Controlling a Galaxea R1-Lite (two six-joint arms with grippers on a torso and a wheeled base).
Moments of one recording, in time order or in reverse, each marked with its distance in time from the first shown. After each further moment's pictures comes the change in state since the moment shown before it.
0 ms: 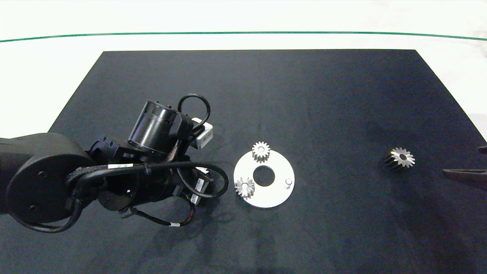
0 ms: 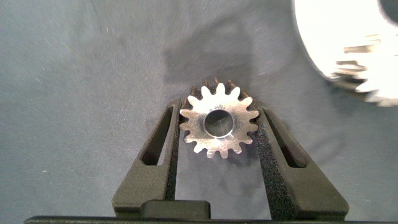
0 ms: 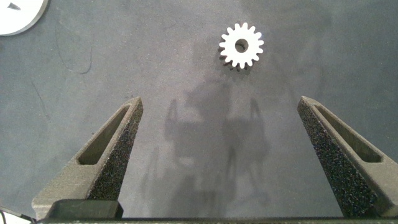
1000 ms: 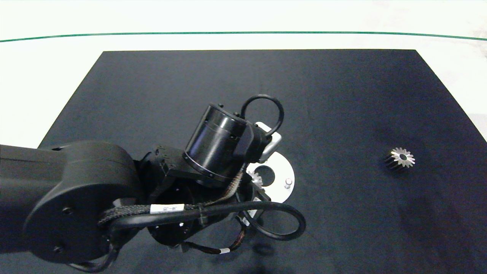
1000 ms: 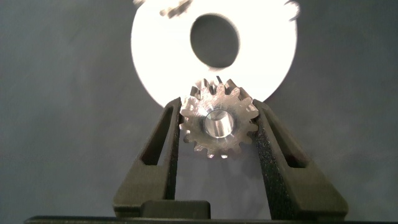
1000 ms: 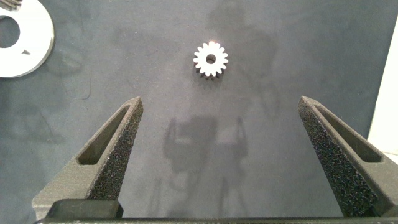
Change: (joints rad) left arm -0.299 0.076 -0.139 -0.001 0.087 0.029; right arm -0.135 -0.167 -0.004 0.002 0.043 0.079
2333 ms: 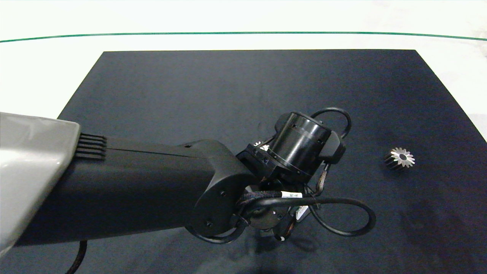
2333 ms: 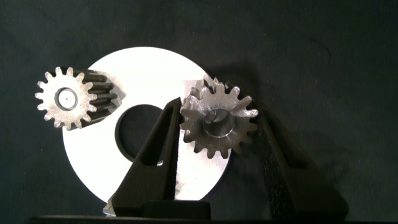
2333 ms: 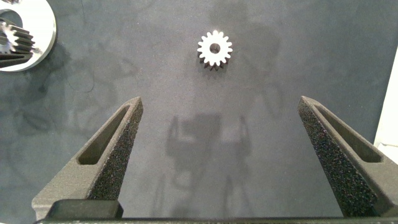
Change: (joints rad) left arm -0.063 0.282 -0.325 0.059 0.031 0.082; right arm -0.006 -0.026 0.040 0.004 0.008 0.014
